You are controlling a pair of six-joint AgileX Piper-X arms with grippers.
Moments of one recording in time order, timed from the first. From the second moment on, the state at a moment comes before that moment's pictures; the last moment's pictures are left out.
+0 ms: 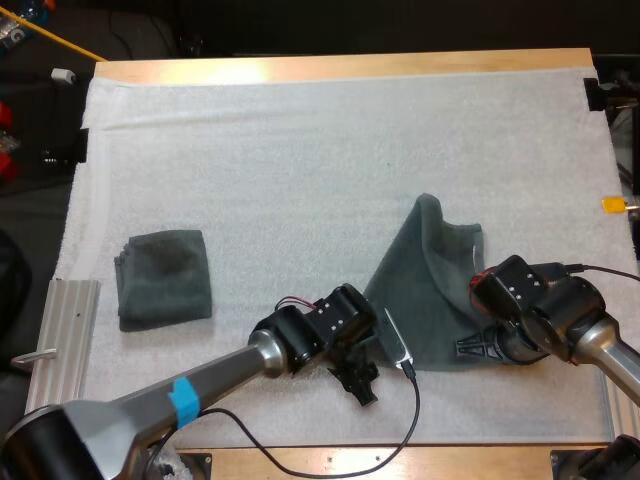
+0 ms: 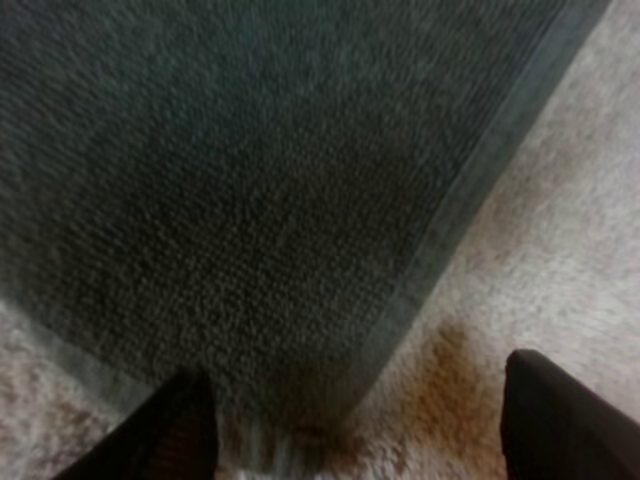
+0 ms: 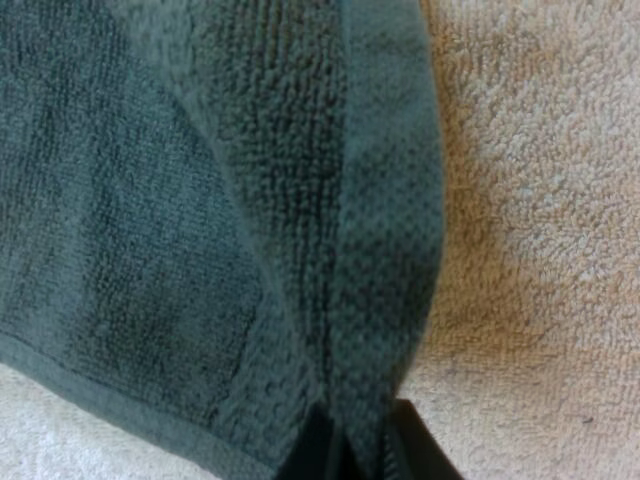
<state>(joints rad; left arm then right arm) -0.91 1.48 -0.75 0.58 0.16 -1.62 0.61 1.16 -0.79 1.20 0.10 -1.37</state>
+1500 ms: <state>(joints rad) -0.91 1.52 -0.75 0.60 0.05 -1.62 0.61 1.16 -0.79 1.17 0.10 -1.37</state>
